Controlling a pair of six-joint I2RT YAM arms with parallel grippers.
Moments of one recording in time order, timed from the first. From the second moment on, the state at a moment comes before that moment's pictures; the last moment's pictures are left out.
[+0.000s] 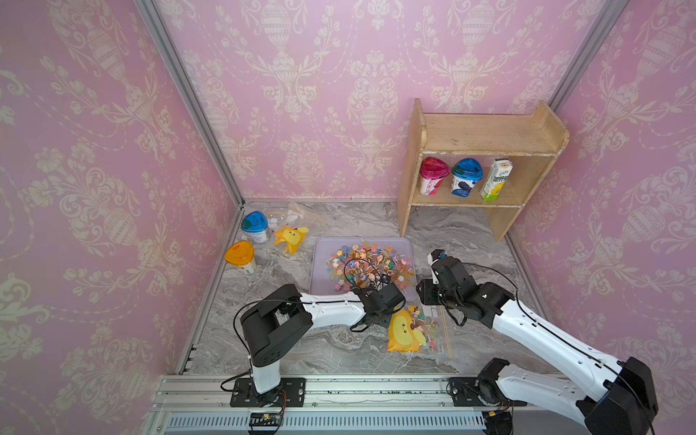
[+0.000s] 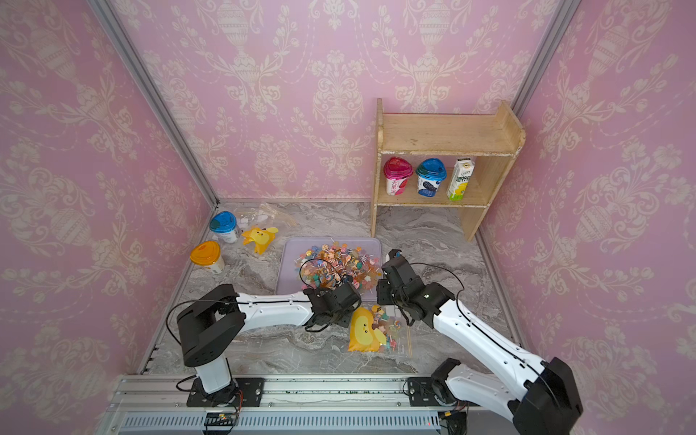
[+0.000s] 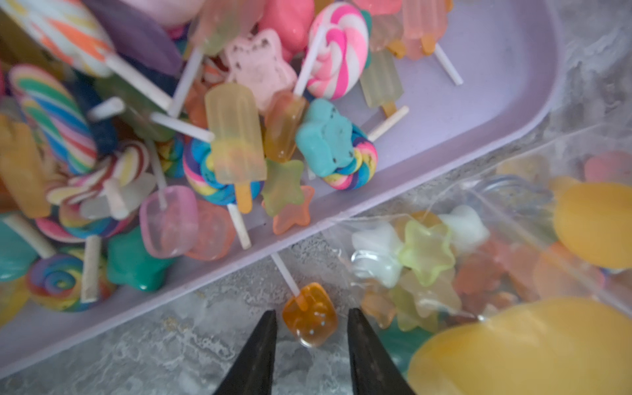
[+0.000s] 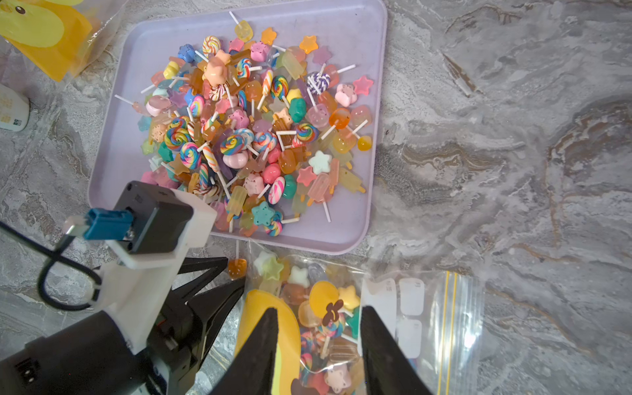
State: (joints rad) left arm -1.03 1.81 1.04 -0.39 -0.20 -0.64; right arm 0.61 1.07 0.80 -0.63 0.13 0.55
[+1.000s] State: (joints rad) left arm -1.04 1.83 1.09 -0.48 -0.23 -0.59; right arm 0.59 1.03 0.78 -0.62 0.13 0.56
